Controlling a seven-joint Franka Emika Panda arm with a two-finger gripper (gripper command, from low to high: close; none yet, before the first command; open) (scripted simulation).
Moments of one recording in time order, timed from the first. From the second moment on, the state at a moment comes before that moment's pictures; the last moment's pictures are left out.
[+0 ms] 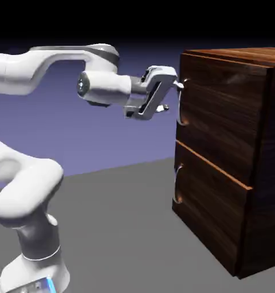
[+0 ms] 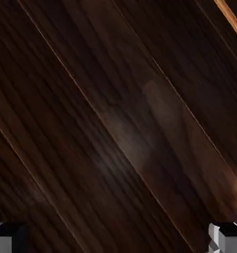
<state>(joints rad) -0.59 -0.95 0.77 -2.55 2.07 2.97 1.60</state>
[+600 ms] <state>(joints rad) -0.82 -1.09 1.06 -2.46 2.86 2.94 1.93</state>
